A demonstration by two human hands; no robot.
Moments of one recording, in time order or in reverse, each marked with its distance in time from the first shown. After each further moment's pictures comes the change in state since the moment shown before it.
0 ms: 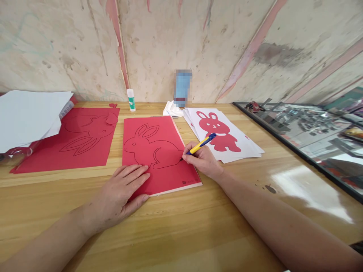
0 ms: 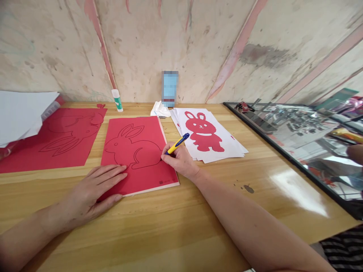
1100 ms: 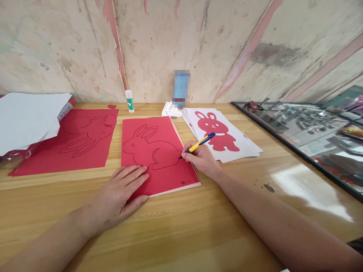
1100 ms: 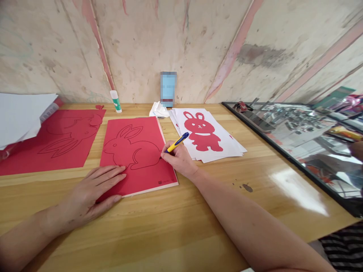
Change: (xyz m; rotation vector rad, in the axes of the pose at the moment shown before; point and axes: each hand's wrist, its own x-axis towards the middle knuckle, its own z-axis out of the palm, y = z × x) left_hand -0.001 0.000 0.000 0.010 0.021 0.015; right_hand 0.003 0.004 -0.001 -0.026 0.054 0.014
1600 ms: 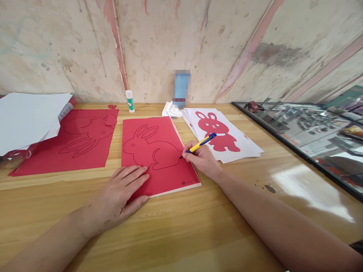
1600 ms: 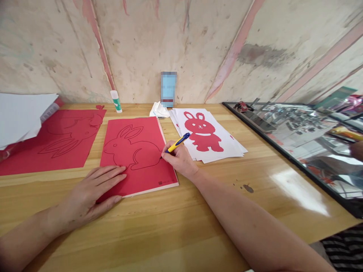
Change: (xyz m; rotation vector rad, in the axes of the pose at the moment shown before) left_hand 0.000 0.000 -0.001 0.025 0.027 0.021; right_hand 0.000 0.000 0.000 -0.015 0.012 -0.001
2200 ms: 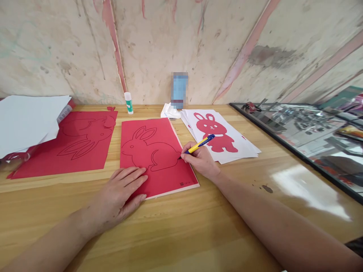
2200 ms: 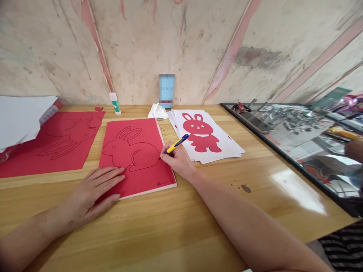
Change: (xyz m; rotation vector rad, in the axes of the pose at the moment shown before) left_hand 0.000 -0.002 0.003 -0.038 -0.026 -0.054; right_hand 0.000 -0.001 0.000 0.023 0.024 0.035
